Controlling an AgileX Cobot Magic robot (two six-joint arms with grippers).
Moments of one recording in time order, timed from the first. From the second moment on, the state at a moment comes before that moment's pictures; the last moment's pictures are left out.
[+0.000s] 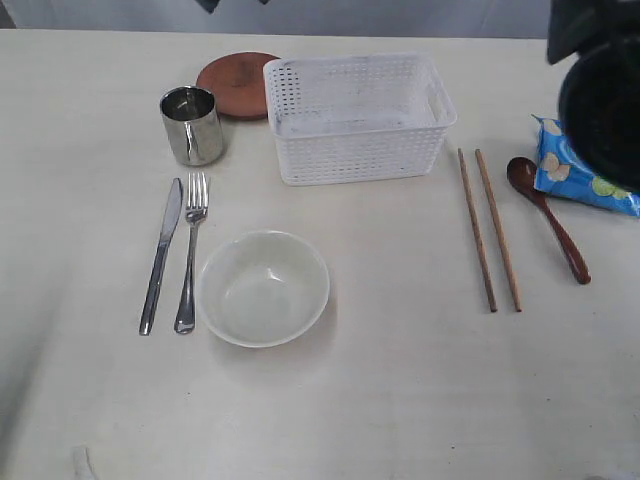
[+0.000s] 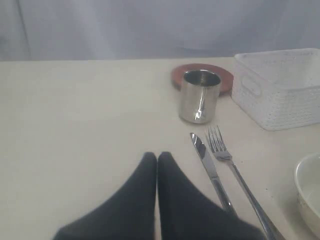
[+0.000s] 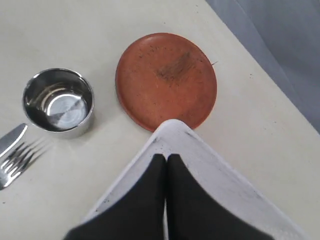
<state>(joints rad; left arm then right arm) -0.13 0.00 0.00 -0.17 0.34 0.11 0.69 2.23 -2.33 -0.13 1.14 -0.20</state>
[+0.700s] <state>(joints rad) -0.13 0.00 0.00 -0.17 0.34 0.11 0.23 2.00 -2.06 0.17 1.20 -0.25</state>
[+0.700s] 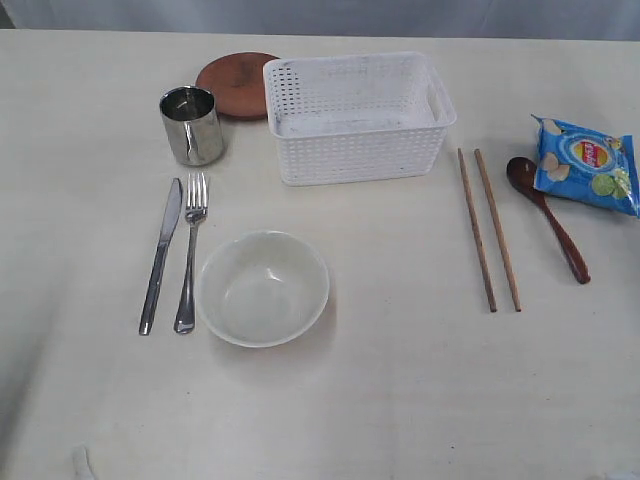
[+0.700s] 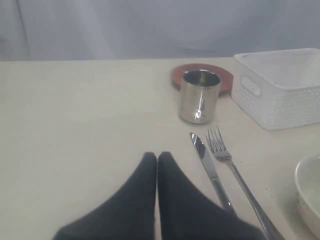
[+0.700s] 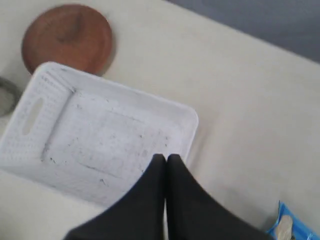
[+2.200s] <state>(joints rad) -0.13 0.00 0.00 -0.17 0.34 0.11 0.07 1.98 -1.62 0.40 0.81 -0.26</state>
